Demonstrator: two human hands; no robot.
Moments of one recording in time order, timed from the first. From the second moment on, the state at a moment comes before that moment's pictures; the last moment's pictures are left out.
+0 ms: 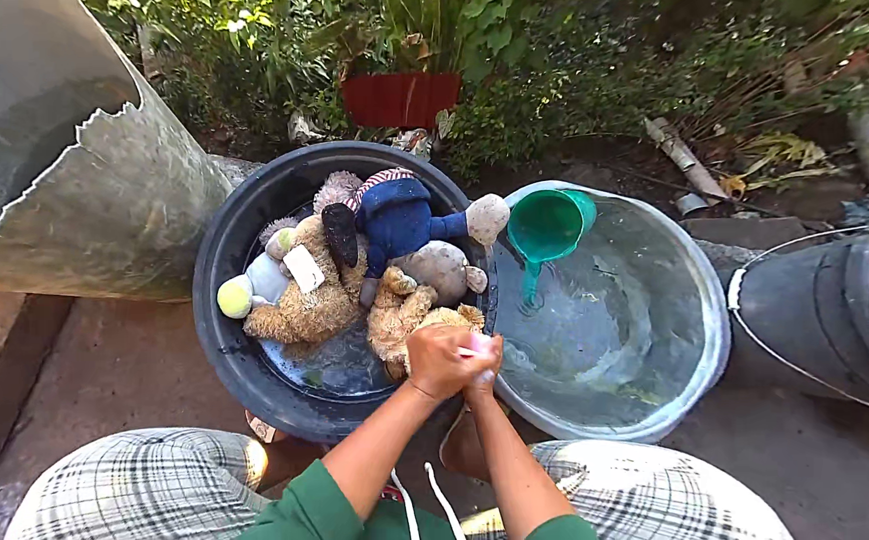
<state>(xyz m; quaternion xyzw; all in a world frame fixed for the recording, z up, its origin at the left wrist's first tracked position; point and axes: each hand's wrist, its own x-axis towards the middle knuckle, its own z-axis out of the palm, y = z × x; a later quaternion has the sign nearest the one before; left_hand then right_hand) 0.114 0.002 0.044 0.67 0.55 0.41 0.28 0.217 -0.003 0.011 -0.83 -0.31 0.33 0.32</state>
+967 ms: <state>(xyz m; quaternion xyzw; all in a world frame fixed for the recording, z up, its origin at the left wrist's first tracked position) 0.075 0.039 -0.003 0.77 0.53 0.12 0.33 0.223 -0.004 -0.024 -0.83 -0.34 0.31 0.33</state>
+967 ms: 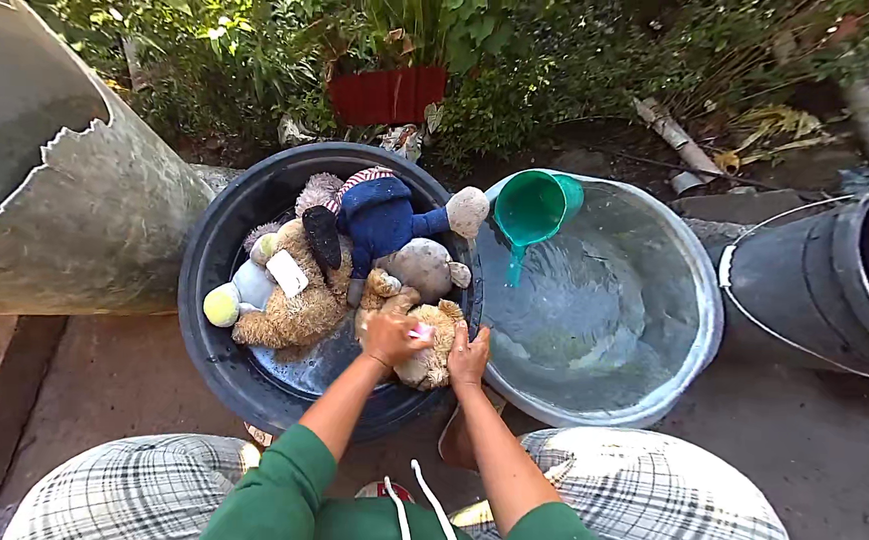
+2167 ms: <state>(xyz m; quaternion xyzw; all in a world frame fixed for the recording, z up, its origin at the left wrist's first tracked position) -0.028 0.019 -0.056 0.65 0.55 -0.20 0.49 0.220 -0.004 -0.018 -0.84 -0.32 0.29 0.32</state>
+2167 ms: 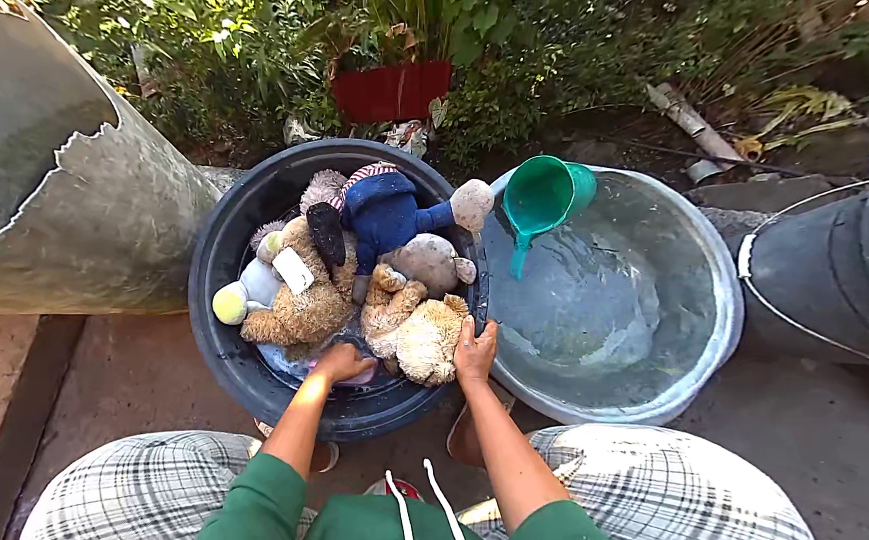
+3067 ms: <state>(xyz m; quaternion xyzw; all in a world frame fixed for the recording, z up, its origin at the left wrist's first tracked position) 0.044 -0.006 -0.020 0.57 0.71 -0.02 0.41 0.222 -0.006 -0.018 -0.84 -0.32 0.32 0.31</state>
